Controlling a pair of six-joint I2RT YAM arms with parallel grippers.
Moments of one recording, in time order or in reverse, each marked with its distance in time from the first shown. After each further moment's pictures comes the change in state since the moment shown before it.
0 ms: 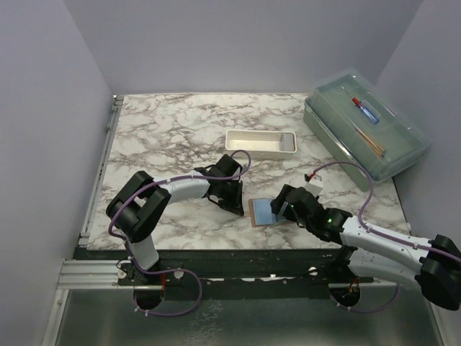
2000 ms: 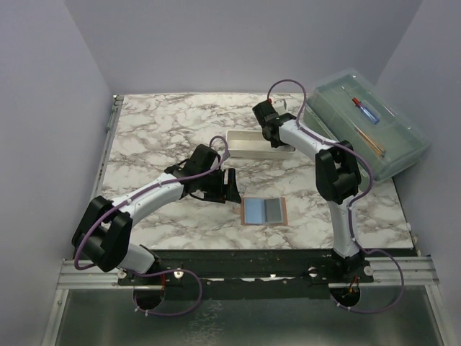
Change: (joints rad) left arm 0.119 -0.311 -0.072 -0.061 0.034 0.019; right arm -0.387 1.212 1.371 -0.522 0.263 -0.738
